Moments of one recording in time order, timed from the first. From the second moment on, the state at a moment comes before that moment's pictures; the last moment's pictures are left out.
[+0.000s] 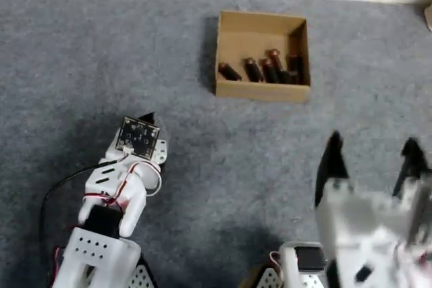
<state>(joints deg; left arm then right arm) 8.5 -78.6 86.8 23.9 -4.4 -4.0 -66.2 -4.8 94.9 2.5</state>
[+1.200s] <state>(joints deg) -4.7 -78.8 95.3 54.7 -20.3 -2.4 -102.8 95.6 63.4 2.4</state>
